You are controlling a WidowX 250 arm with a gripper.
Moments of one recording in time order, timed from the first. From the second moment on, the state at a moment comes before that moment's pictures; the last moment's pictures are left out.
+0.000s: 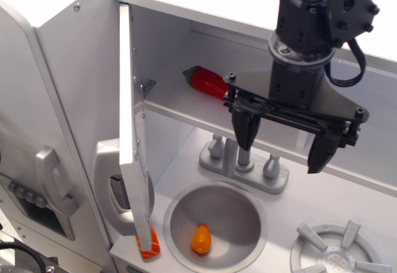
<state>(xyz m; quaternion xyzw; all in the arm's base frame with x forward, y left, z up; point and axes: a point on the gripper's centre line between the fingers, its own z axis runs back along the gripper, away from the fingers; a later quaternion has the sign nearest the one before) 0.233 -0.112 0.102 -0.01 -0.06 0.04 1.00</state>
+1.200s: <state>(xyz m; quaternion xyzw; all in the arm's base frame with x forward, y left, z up) 0.222 -0.036 0.197 -0.09 -0.08 0.08 0.99</state>
